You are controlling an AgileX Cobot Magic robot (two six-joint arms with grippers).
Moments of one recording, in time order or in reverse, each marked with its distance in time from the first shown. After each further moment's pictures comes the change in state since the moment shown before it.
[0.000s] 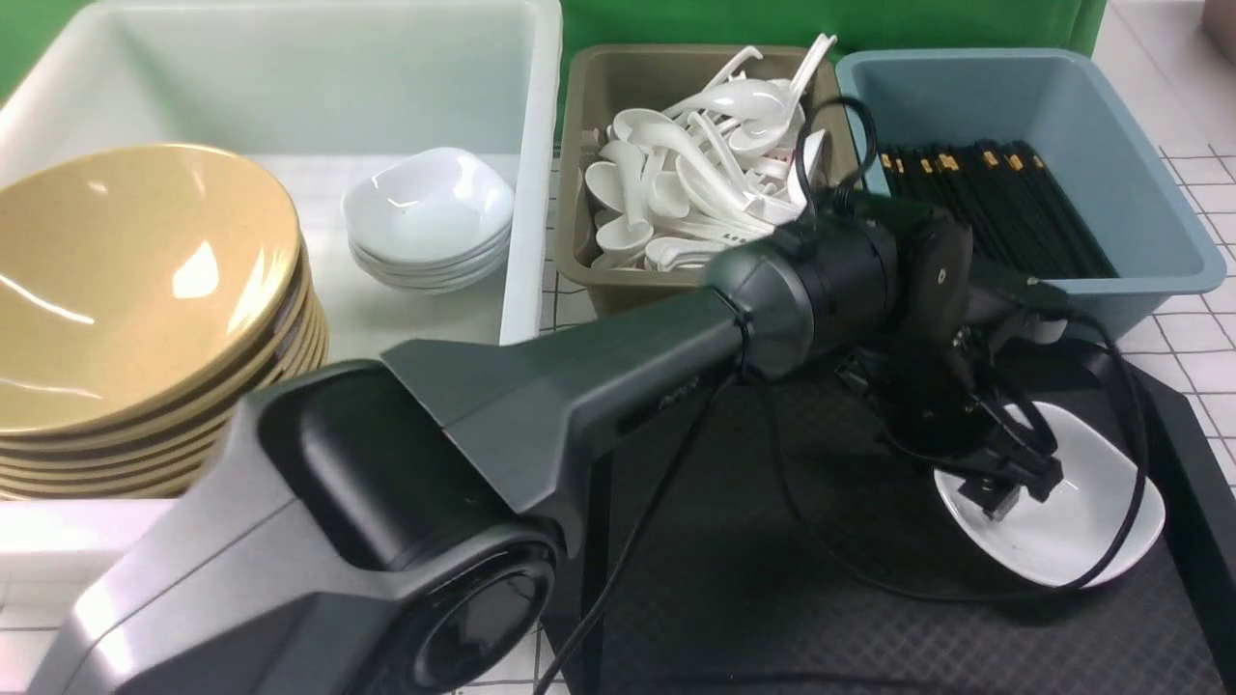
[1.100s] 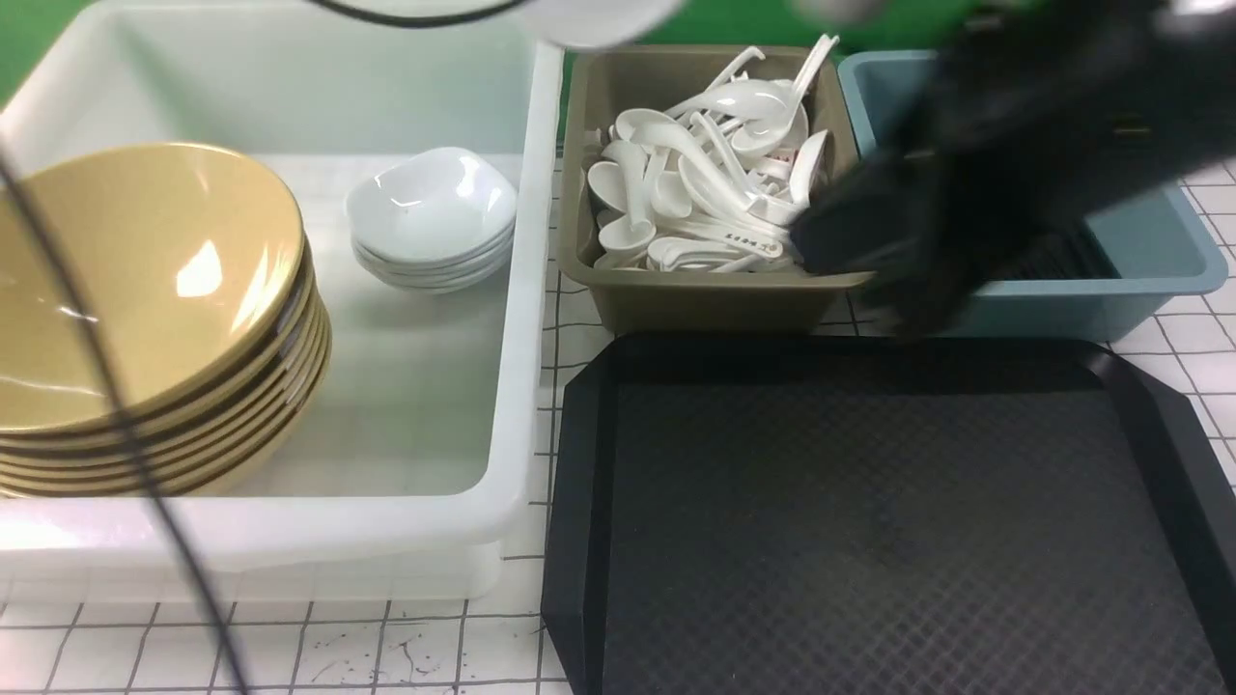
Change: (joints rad) right arm 0.390 0.468 -0.573 0.244 -0.125 -0.227; left arm 0.627 -0.537 -0.176 0.091 0.325 0.036
